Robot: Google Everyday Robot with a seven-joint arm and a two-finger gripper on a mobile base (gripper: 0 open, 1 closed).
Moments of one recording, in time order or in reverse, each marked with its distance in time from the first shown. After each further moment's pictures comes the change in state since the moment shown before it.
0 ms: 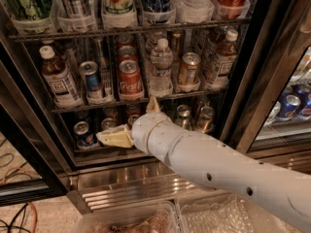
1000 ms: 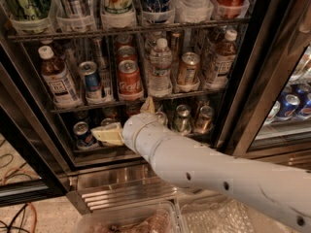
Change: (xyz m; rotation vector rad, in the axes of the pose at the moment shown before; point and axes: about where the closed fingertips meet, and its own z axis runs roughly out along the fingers) arm 0.002 0.003 0.019 0.079 0.002 0.035
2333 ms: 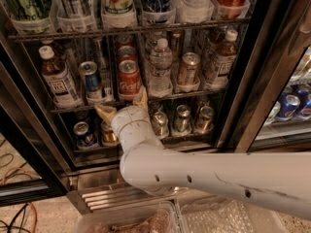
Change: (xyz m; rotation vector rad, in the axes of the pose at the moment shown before) arm -0.026 -0.024 0.037 0.269 -0.183 0.012
